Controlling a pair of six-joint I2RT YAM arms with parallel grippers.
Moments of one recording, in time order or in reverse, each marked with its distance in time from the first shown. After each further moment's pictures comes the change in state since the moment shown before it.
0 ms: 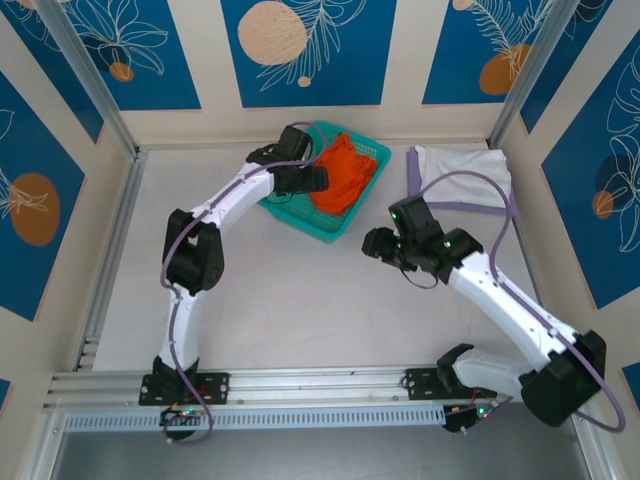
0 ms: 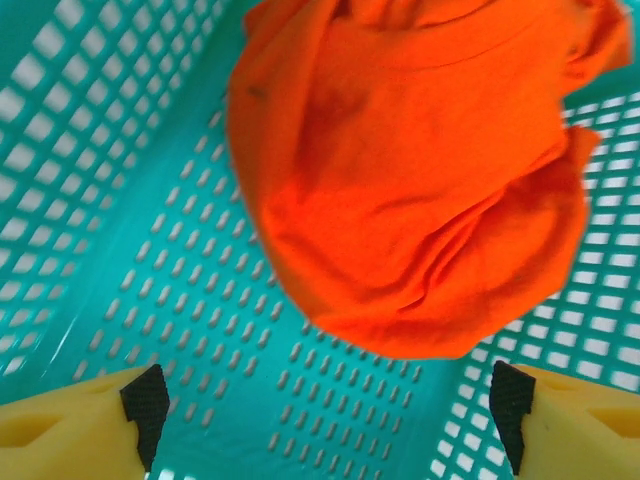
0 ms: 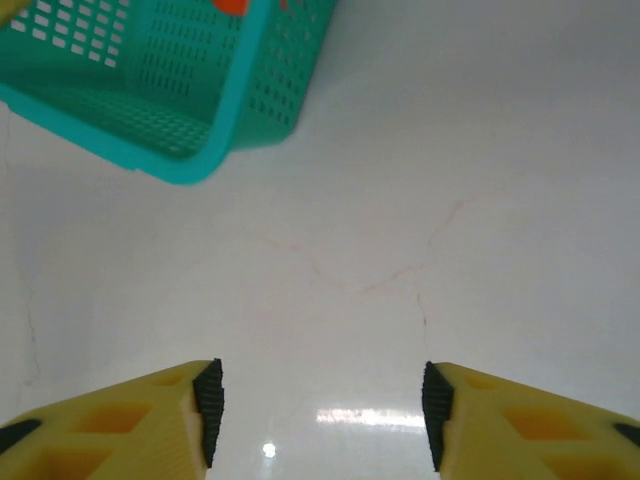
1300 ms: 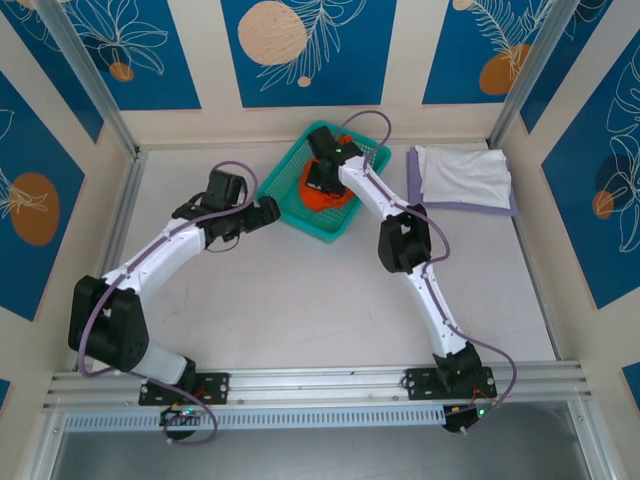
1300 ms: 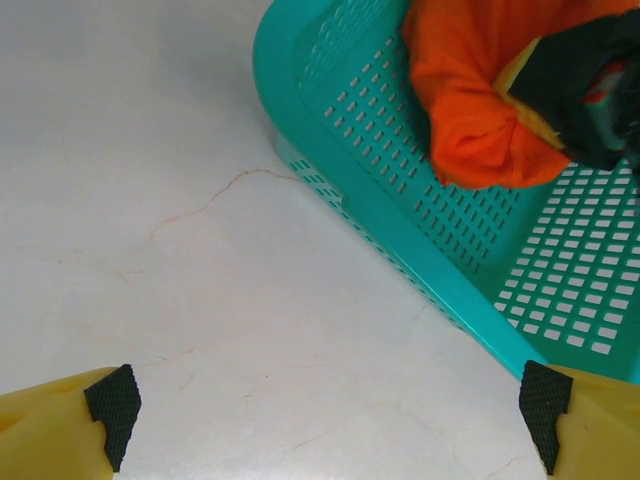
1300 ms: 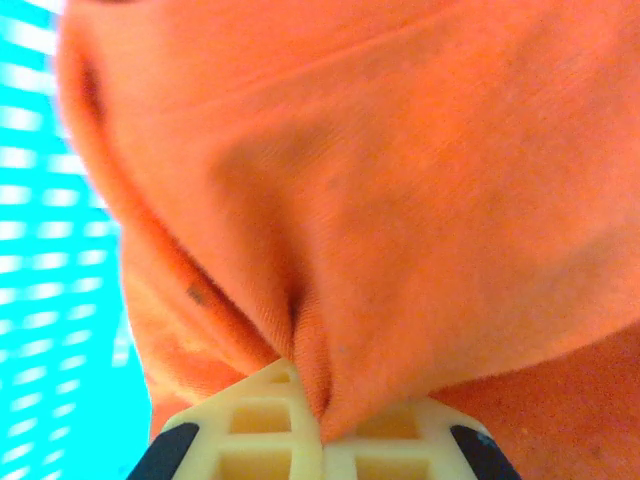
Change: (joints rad) left arm 0.151 -0.702 -0.883 0.277 0.088 -0.156; right arm -0.032 1.420 1.508 -0.219 0.049 -0.051
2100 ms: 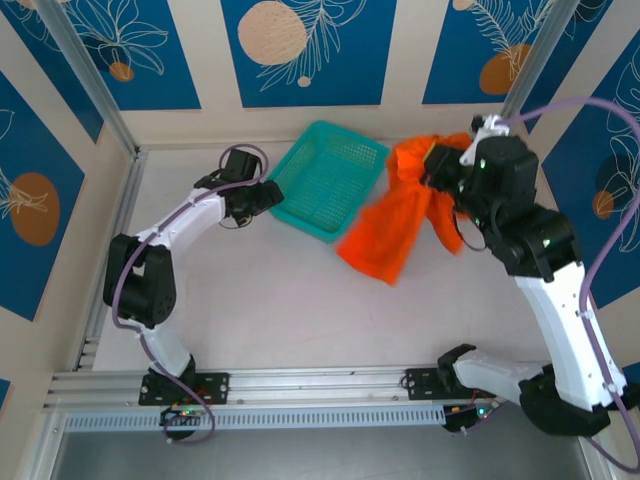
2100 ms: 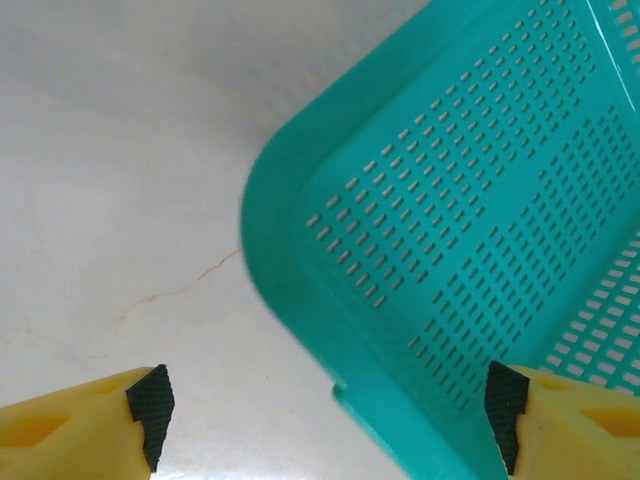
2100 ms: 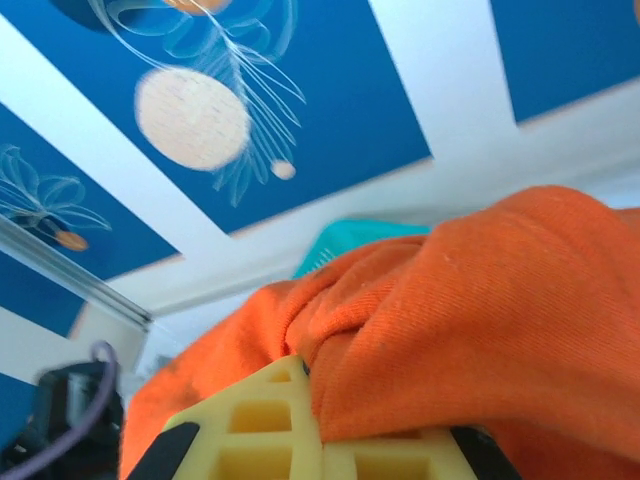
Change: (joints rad) left arm -0.010 0.304 0.291 -0.084 -0.069 -0.121; right arm -0.047 -1.517 -0.934 0.132 0.218 -0.153
